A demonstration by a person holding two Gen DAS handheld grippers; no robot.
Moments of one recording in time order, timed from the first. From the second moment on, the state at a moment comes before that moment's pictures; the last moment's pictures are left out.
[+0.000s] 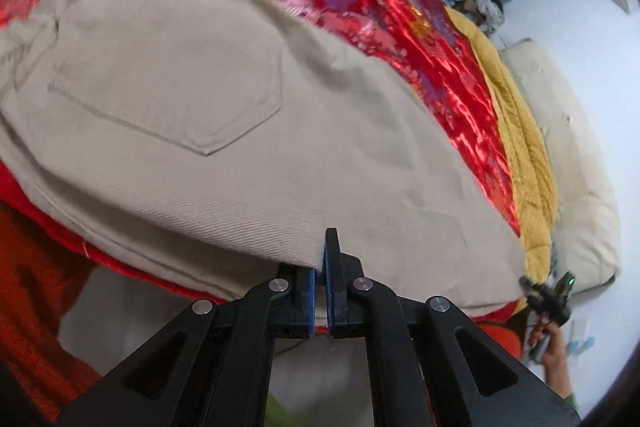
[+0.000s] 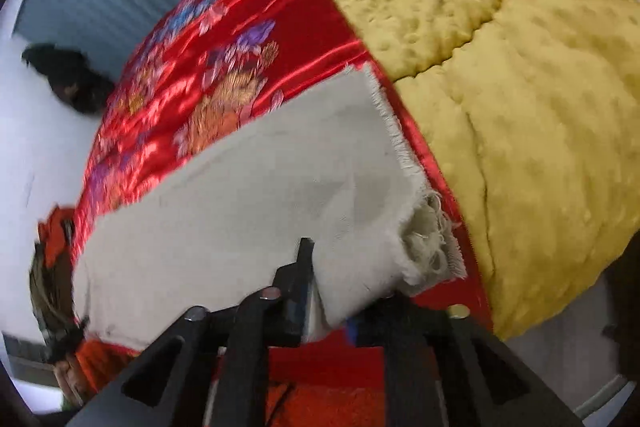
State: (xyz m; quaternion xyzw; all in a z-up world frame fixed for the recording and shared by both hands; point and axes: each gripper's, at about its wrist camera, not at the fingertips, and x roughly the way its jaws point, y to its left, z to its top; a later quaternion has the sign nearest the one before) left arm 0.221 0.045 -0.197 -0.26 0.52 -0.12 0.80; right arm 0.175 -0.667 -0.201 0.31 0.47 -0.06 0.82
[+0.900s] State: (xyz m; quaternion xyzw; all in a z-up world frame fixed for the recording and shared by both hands) left arm 0.203 0.023 -0.207 -0.13 0.56 -0.07 0.82; right arm 0.187 -0.673 -0.190 0.16 0.51 -0.13 0.84
